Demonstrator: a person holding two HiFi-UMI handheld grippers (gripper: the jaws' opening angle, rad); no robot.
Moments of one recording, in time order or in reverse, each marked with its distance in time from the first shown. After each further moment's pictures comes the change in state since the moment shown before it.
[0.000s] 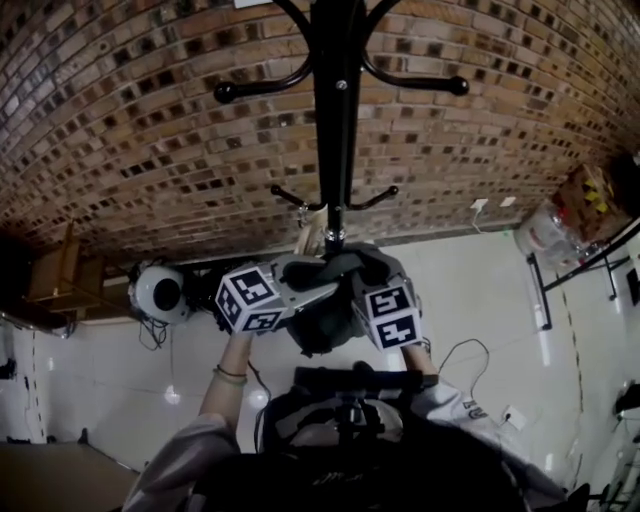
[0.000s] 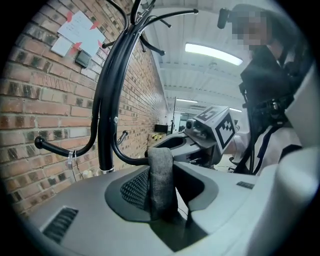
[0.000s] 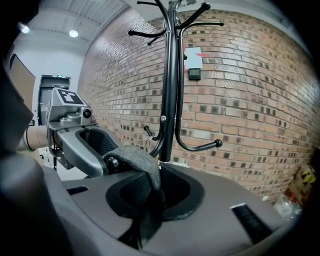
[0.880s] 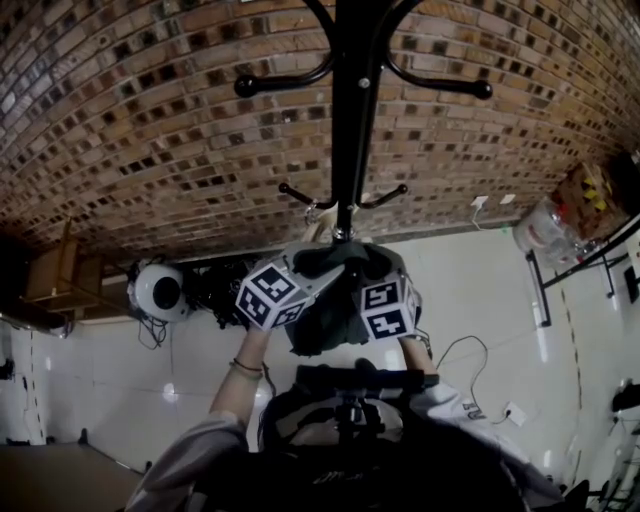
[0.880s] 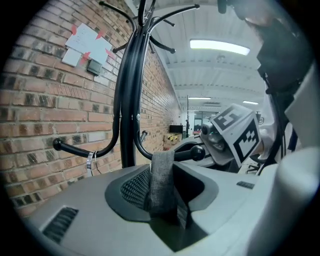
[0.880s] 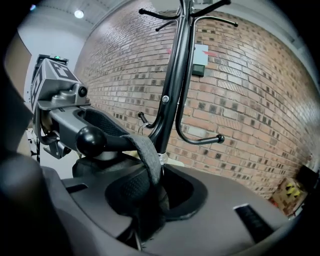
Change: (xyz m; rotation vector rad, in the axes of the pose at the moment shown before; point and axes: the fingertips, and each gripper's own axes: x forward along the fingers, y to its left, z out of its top) left arm 0.008 0.042 -0.008 0.016 -0.014 0.212; right arm 0.029 -0.012 -0.024 -0.087 0.067 -0.136
